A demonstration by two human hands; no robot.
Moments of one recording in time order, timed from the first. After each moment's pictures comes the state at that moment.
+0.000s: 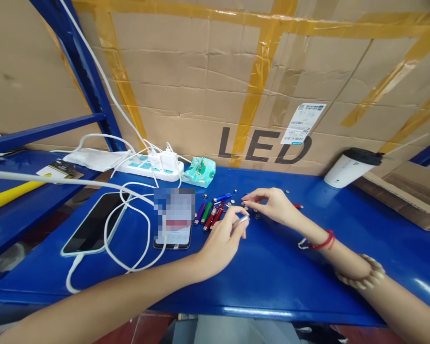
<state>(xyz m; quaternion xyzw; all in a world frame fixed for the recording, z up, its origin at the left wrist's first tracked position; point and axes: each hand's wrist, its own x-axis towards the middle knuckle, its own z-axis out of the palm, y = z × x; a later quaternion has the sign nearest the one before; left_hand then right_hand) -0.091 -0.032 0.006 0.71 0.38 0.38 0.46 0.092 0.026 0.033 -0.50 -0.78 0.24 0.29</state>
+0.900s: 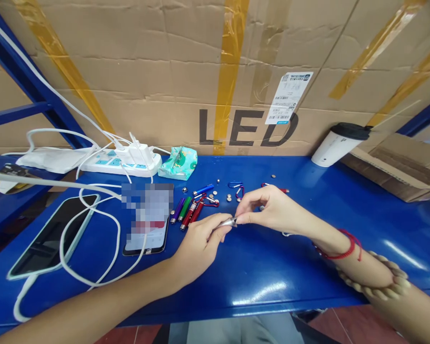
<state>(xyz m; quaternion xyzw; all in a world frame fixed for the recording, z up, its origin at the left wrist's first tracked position) -0.089 -0.035 0.012 0.77 0.38 0.32 0.39 0.099 -0.015 0.056 -0.43 -0.77 0.39 0.26</state>
